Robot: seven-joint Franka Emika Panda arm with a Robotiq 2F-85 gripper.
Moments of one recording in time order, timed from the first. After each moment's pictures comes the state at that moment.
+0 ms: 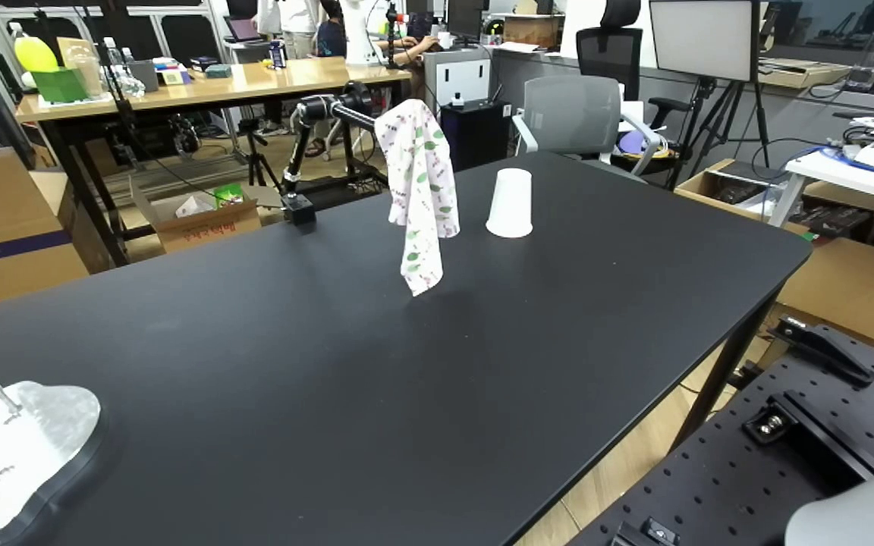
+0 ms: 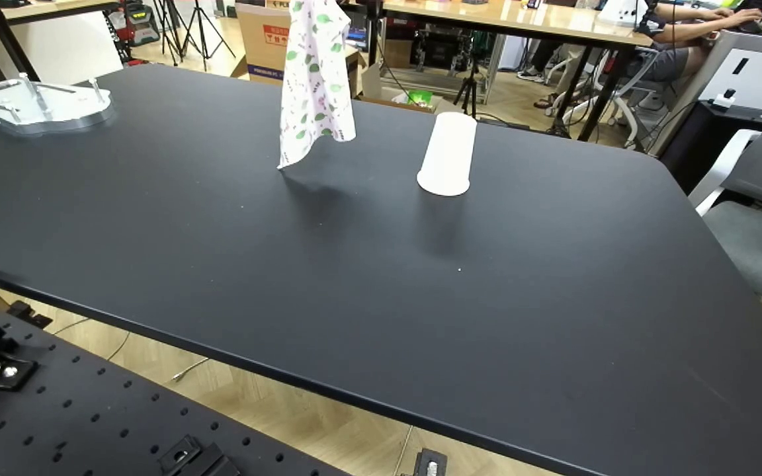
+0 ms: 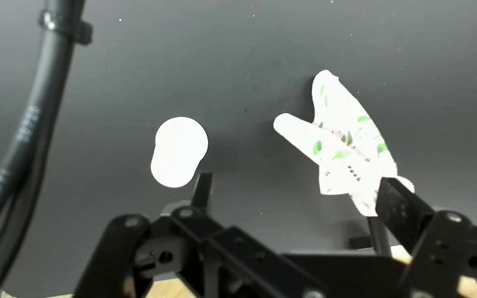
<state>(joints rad) -0.04 -0.10 -0.11 -2.04 0.05 1.99 -0.11</state>
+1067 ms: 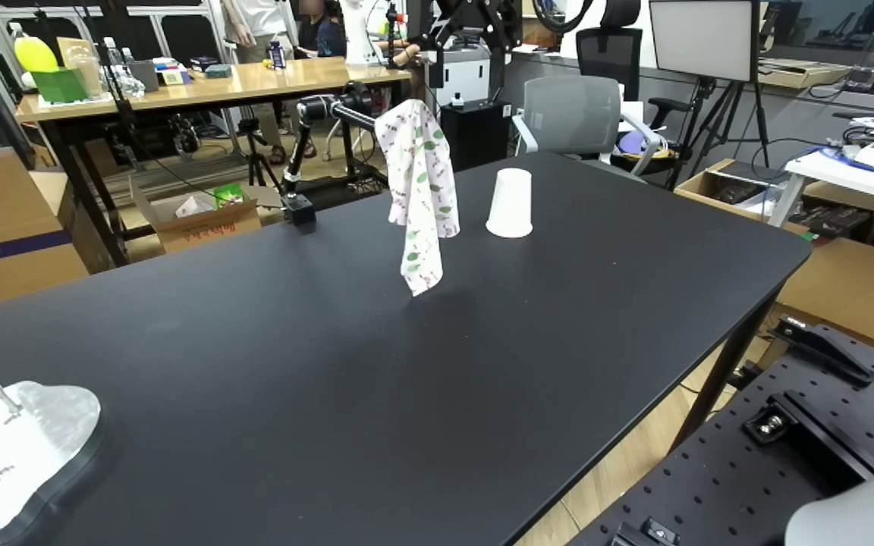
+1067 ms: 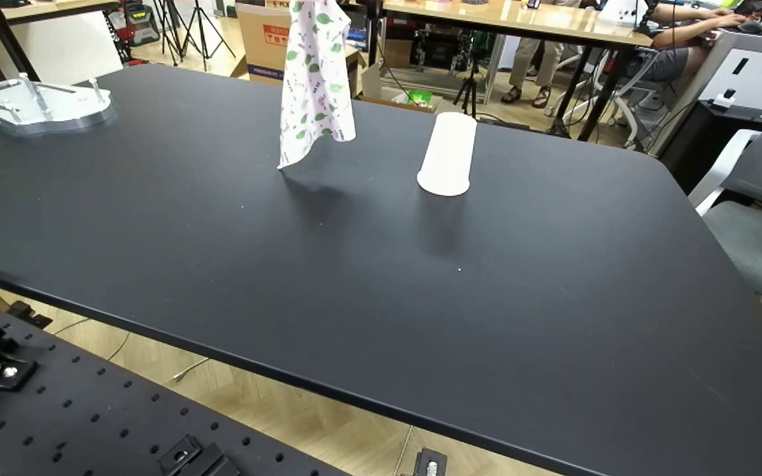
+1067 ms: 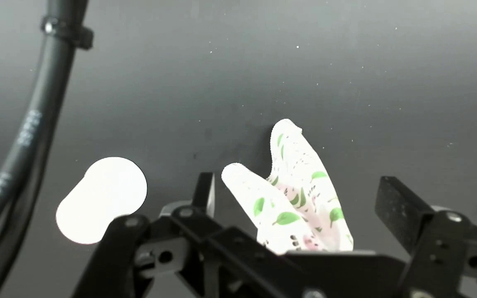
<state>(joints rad) -0.02 0.07 -0.02 -2.01 0.08 1.94 -0.12</state>
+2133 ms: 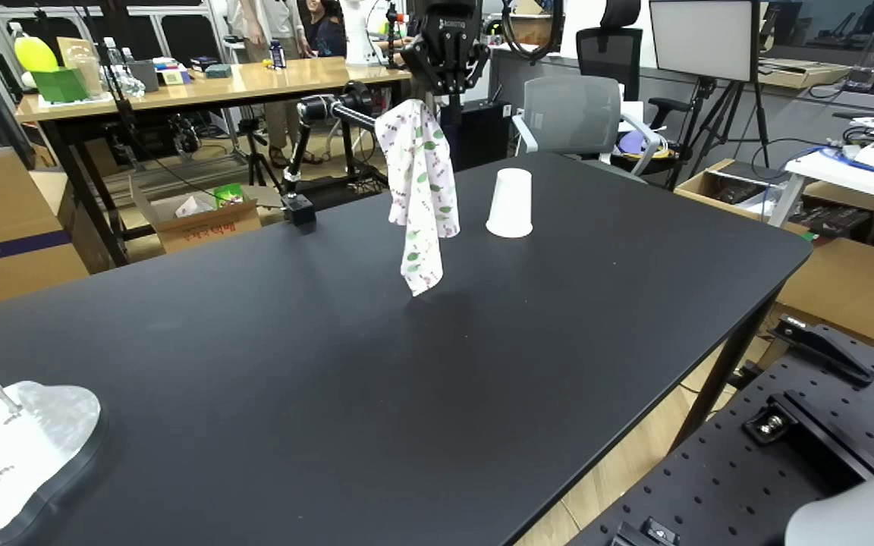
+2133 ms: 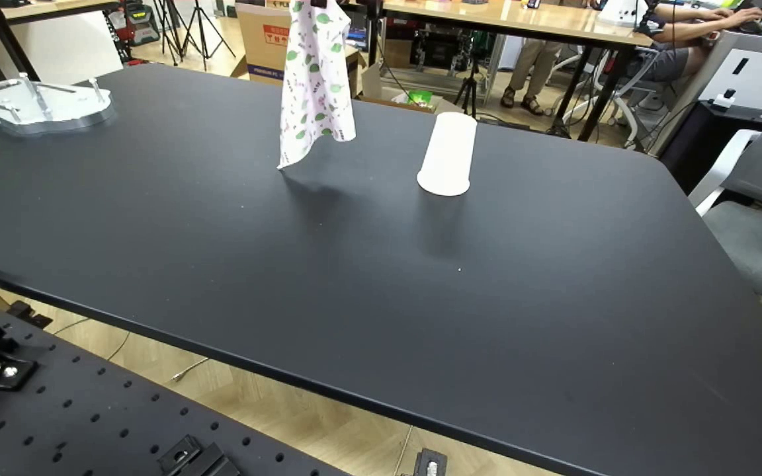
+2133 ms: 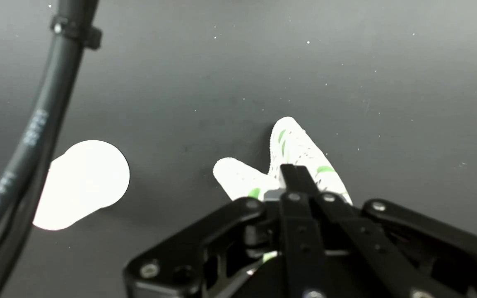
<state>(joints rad) -0.01 0.21 0.01 -1.91 0.06 1.93 -0.18</state>
